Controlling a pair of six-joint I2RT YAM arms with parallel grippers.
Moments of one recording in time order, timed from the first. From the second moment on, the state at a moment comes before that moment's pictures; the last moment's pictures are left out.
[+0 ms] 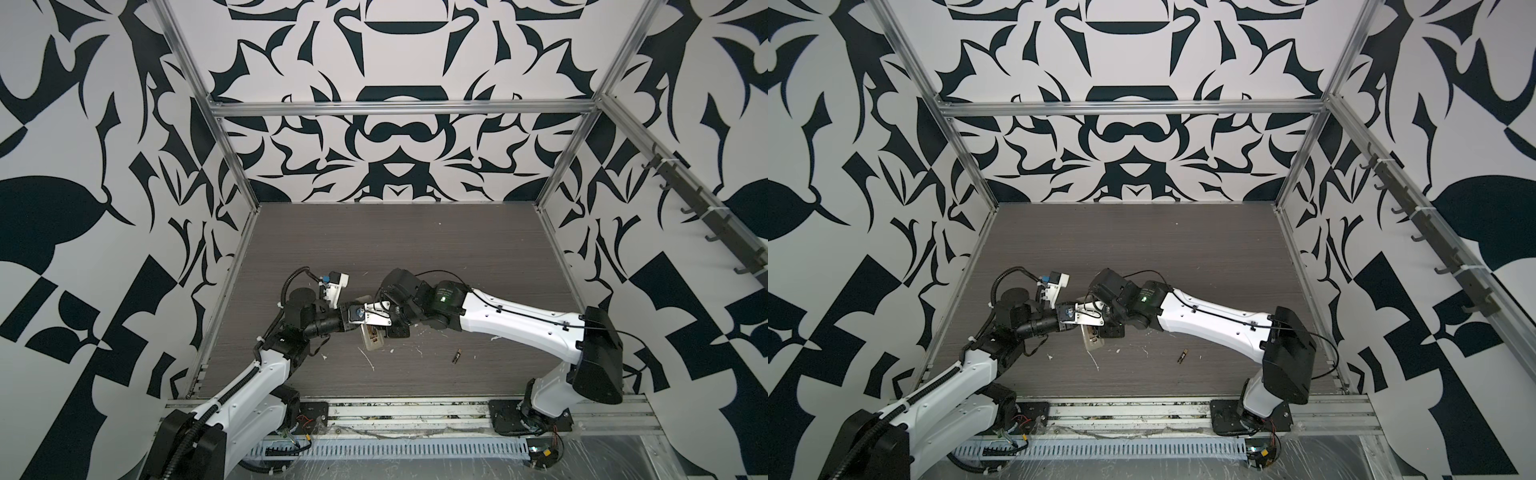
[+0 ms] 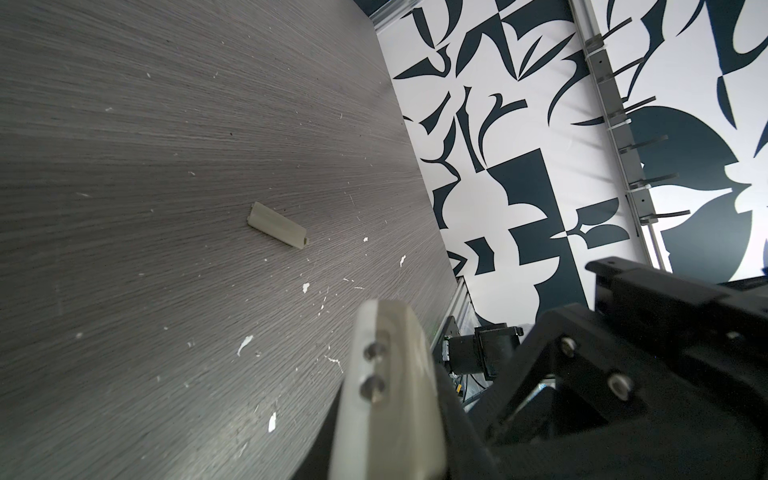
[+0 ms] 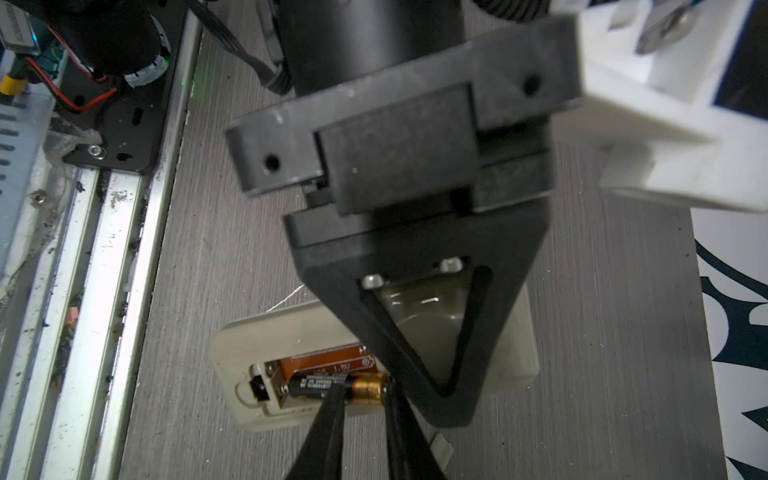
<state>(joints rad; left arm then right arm) -0.39 0.93 0.30 0.29 0.80 -0.83 1.09 1.59 1.31 -0.60 -0.13 -0.58</state>
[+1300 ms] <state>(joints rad) -0.39 0.92 0.30 0.22 0.77 -0.81 1.09 1.66 1.37 -0.64 -0.16 -0.59</state>
